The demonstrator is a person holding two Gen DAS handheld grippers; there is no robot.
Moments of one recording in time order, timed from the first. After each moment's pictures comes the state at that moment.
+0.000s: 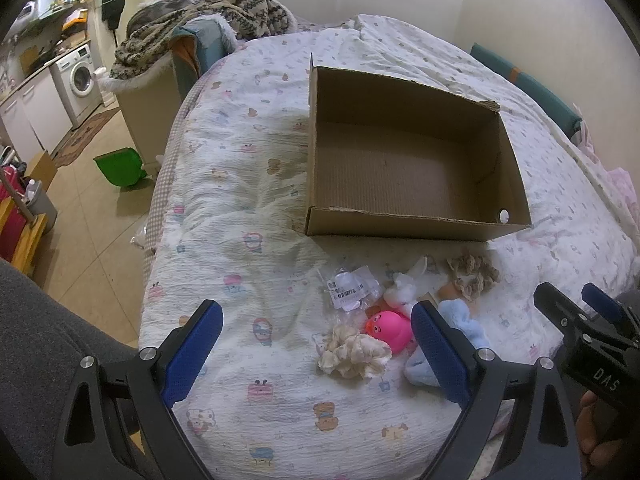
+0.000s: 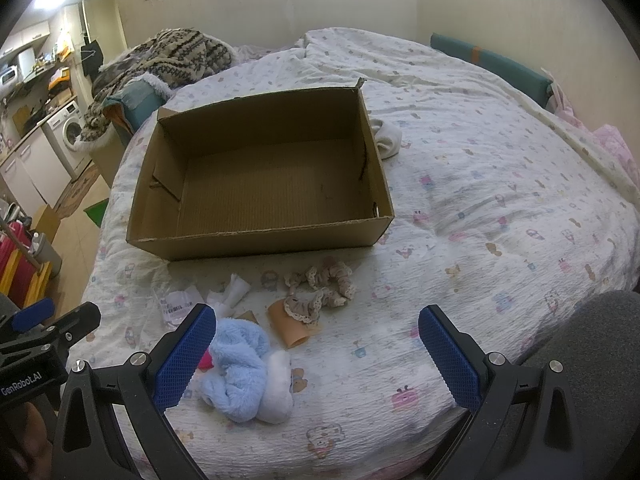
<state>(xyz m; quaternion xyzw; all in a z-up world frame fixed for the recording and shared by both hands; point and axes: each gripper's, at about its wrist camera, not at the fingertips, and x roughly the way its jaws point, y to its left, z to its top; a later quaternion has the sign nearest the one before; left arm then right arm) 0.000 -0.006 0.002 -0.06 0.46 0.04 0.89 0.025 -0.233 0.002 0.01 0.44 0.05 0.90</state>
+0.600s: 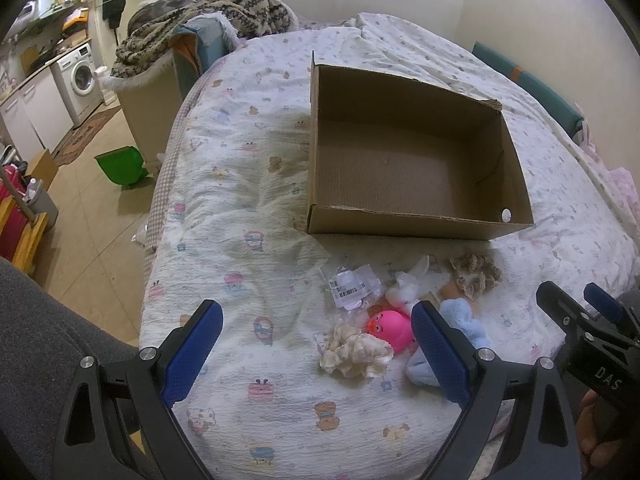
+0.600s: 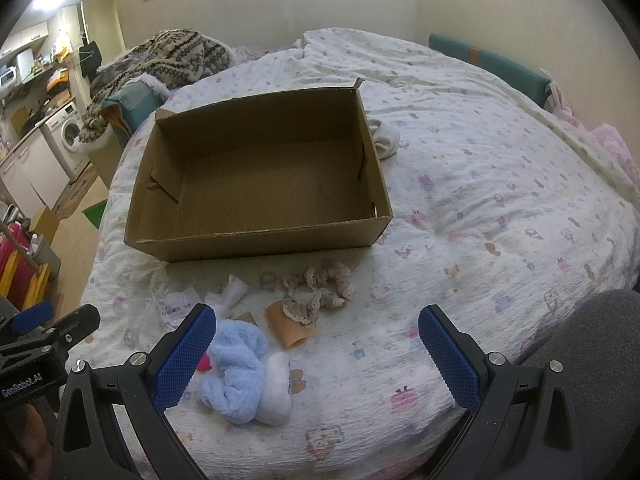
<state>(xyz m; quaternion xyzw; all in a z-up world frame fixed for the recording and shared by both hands) 0.001 -0.006 0.000 -0.06 0.46 0.04 0.88 0.027 -0.236 0.001 0.01 0.44 0.04 0.90</state>
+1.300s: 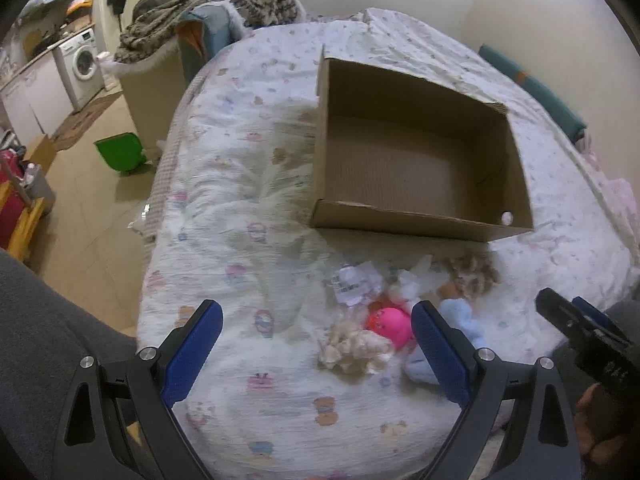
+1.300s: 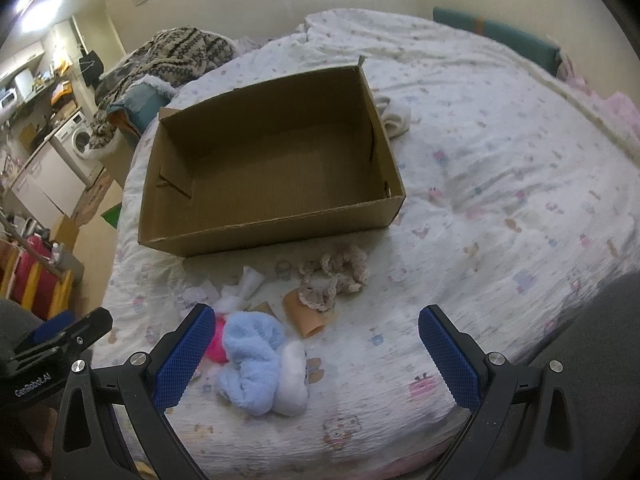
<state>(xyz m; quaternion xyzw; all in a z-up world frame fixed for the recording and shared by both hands) 0.002 0.008 -0.002 -0.08 0.48 0.05 0.87 0.036 -0.242 -0.006 0.07 0.48 0.08 0.87</state>
